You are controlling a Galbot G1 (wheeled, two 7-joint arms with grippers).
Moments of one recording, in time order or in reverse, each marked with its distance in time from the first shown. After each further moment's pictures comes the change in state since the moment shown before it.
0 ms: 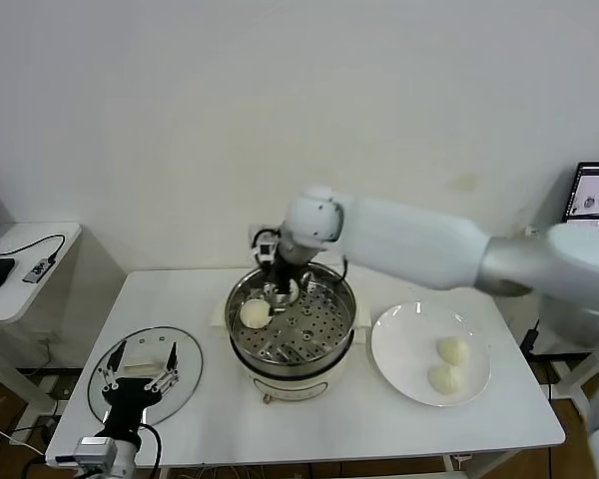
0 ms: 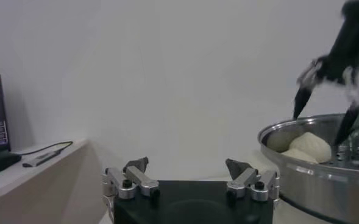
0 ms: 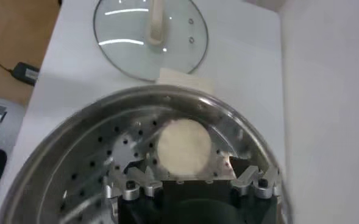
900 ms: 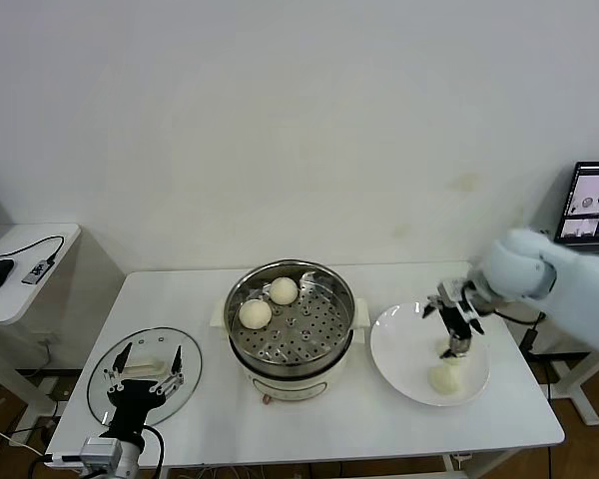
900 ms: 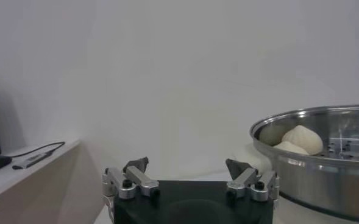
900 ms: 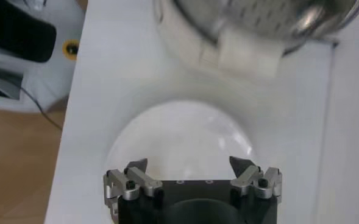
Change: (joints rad) left arm 0.007 0.014 0.012 0.014 0.017 0.004 -0.001; right arm -0.401 -0.662 0.227 0.237 -0.480 0.276 -0.142
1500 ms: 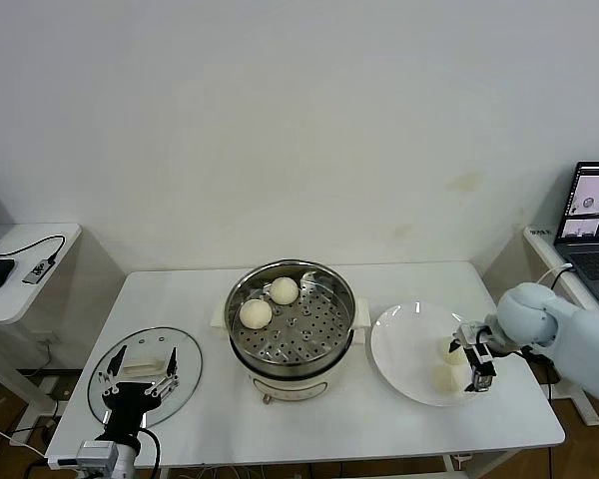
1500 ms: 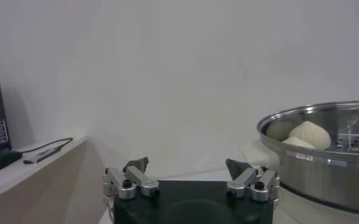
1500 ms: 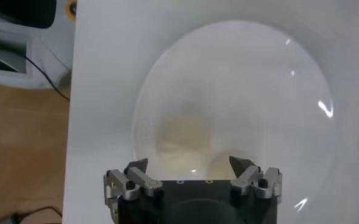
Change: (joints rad) left arm 0.008 -0.015 -0.014 0.003 0.008 -0.009 0.003; right arm -0.304 0.051 0.203 -0.158 -0.145 0.042 0.042
